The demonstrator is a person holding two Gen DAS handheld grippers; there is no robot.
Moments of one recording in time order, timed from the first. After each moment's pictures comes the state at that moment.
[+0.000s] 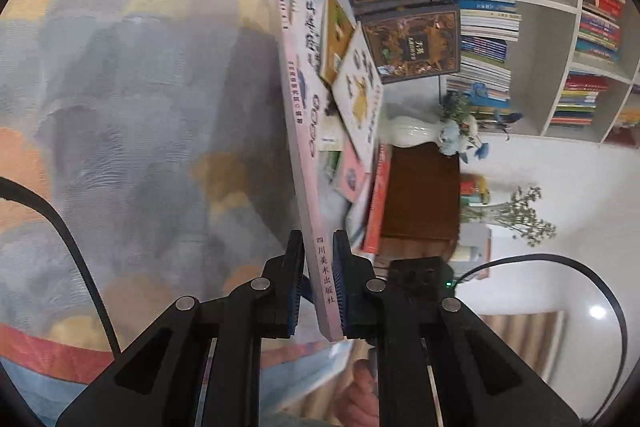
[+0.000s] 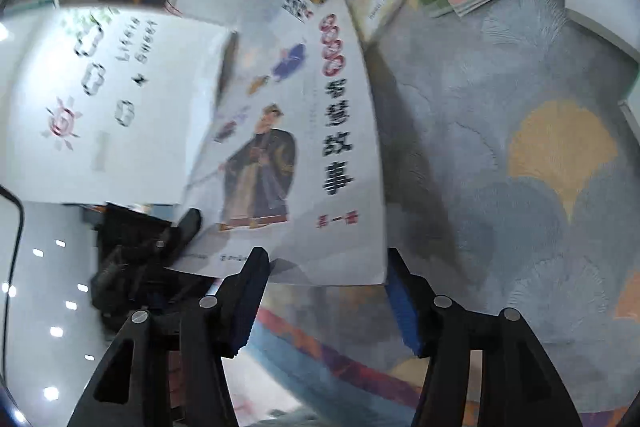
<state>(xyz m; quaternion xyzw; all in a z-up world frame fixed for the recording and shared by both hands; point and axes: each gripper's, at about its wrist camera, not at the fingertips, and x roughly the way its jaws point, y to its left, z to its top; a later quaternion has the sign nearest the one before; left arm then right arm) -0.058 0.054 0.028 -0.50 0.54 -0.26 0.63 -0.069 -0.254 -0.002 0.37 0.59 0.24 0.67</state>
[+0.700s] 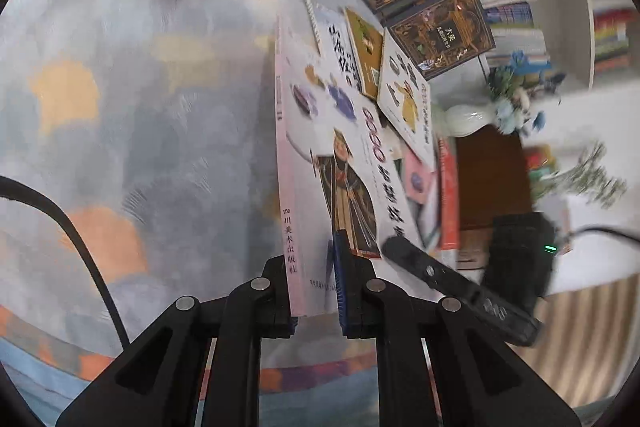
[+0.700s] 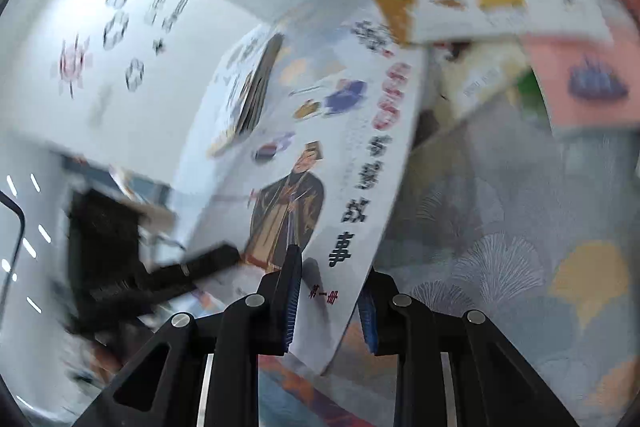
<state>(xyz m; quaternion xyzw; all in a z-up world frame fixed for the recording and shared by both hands) -0.060 0.063 0.058 -0.33 0.56 -0.19 0.74 -0.054 -0.197 0.039 0.21 0.55 0.27 0.76</state>
